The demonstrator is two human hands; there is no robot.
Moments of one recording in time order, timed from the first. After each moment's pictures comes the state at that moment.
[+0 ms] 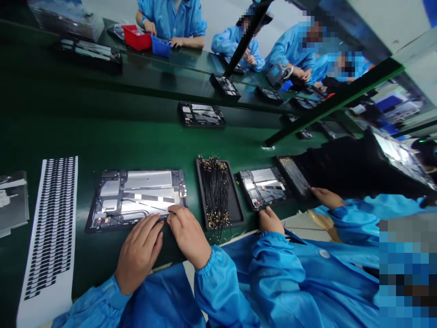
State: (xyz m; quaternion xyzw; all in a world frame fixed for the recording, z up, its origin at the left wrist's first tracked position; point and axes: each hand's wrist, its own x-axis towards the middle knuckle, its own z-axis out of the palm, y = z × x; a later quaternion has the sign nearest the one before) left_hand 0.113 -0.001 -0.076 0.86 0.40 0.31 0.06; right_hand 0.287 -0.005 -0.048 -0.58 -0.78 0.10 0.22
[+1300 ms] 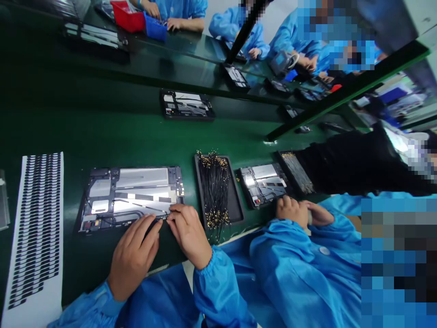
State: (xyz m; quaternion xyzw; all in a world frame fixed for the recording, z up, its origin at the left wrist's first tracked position) left_hand 0.115 0.001 -0.073 0.87 0.41 0.27 0.05; right_hand 0.300 -0.006 -0.054 -0.59 -0.75 0.12 0.29
